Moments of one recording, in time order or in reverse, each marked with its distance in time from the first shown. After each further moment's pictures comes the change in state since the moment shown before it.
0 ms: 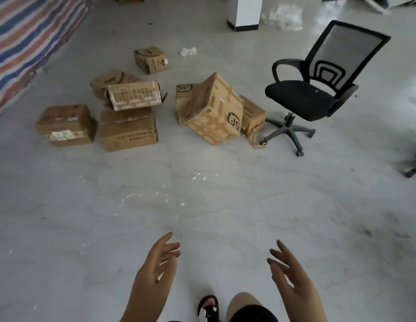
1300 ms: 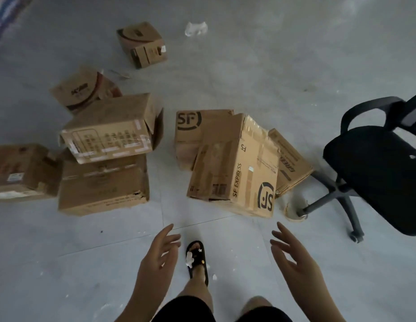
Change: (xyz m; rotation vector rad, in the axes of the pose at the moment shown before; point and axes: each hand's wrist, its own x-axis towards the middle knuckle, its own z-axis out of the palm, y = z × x) left_hand 0.869 0.078 0.022 0.088 -0.025 -0.243; right_hand 0.826 -0.211 0.267 -0.206 -0.184 0.091
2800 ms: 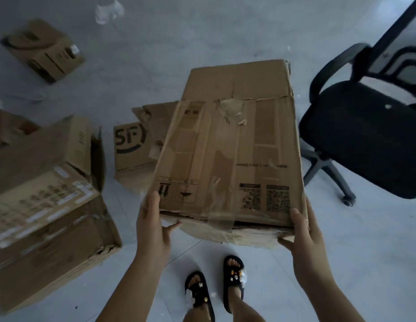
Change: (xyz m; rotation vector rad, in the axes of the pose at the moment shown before) left_hand 0.299 0.048 0.115 -0.569 -0.066 -0.222; right_hand 0.202 0.003 -0.003 0.501 0.467 0.219
